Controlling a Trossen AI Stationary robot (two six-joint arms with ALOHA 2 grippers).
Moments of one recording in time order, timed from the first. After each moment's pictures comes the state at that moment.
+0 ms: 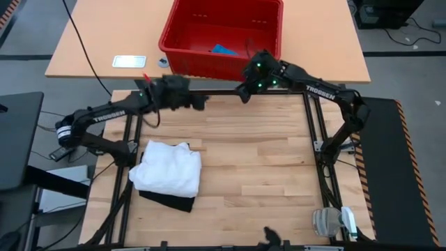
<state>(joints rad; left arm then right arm) 0.46 1.27 1.13 -0.30 -0.05 -0.70 -0.61 1.65 1.54 -0.62 -0.30 0.20</state>
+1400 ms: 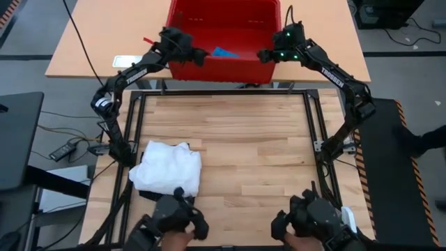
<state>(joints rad) 0.94 1.84 1.55 -0.16 0.41 -0.23 -0.99 1.66 1.56 -0.43 -0.31 0.31</state>
